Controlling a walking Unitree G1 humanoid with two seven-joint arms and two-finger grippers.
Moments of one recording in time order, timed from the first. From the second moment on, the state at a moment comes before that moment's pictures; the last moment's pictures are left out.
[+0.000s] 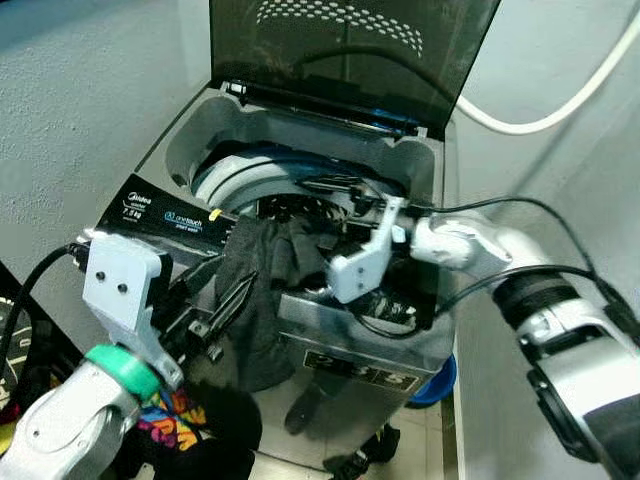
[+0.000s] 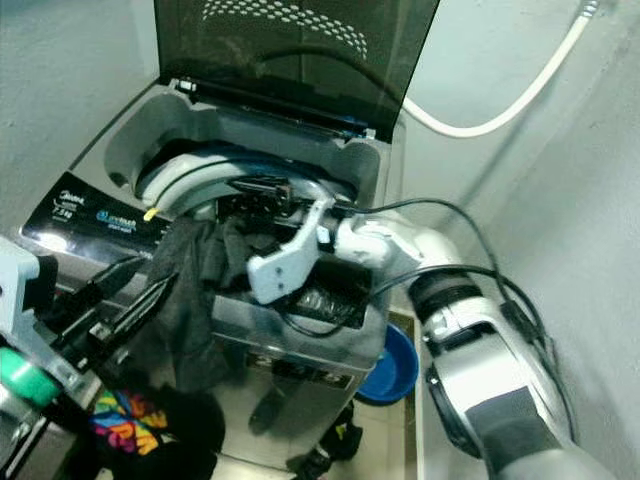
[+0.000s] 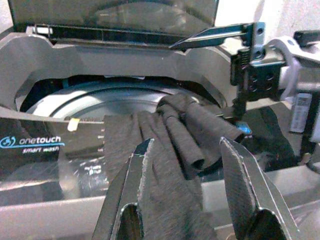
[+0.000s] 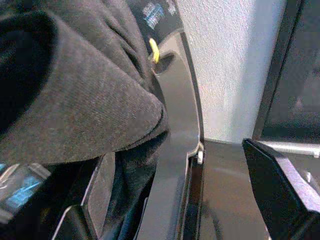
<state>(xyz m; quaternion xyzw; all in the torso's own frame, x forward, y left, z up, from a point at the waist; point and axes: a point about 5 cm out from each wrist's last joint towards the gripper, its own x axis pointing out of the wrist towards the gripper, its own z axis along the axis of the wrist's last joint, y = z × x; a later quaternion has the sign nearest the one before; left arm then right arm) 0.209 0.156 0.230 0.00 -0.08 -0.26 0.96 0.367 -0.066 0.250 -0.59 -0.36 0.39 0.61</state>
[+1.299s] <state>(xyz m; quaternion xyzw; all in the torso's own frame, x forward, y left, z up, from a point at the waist) 0.225 0.155 0.232 0.02 -0.09 -0.23 0.97 0.411 -0.130 0.346 -0.07 -0.18 0.35 0.92</state>
